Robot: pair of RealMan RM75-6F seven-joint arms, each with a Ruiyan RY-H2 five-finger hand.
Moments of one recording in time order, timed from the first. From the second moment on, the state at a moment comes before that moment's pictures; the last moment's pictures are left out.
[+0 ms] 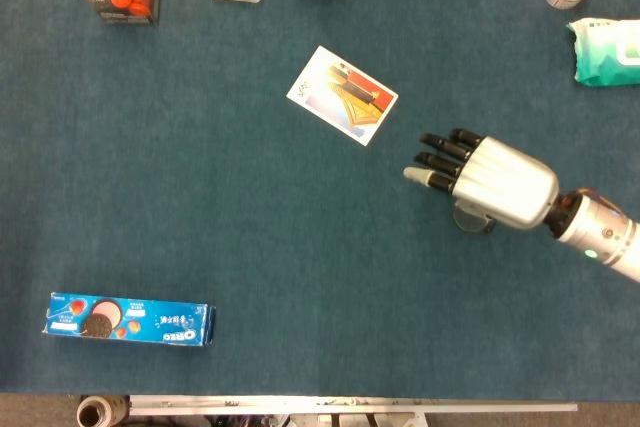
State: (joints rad) left arm -0.03 -1.07 -0.05 -1.68 1.50 1.56 0.10; right arm 0.66 -1.56 -0.11 -1.06 -1.98 1.31 0.00
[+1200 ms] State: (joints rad) left arm -0.03 -1.08 -0.05 -1.68 1.49 1.55 0.11; right arm 0.70 -1.48 -0.13 -1.10 -2.04 1.41 0.01
